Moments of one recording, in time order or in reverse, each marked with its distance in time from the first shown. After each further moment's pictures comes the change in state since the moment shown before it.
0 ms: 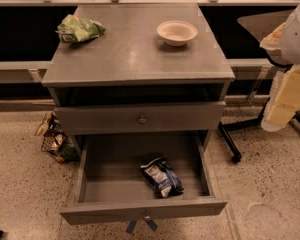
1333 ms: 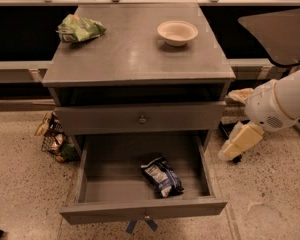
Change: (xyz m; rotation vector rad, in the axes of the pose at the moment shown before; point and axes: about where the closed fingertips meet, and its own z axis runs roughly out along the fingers) arm 0.003 0.010 0.154 -0.062 -0.358 0.116
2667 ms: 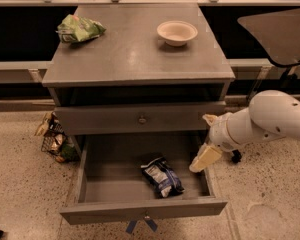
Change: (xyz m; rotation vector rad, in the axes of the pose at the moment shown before) arm 0.037 -0.014 0.150 0.021 -0.015 -0.005
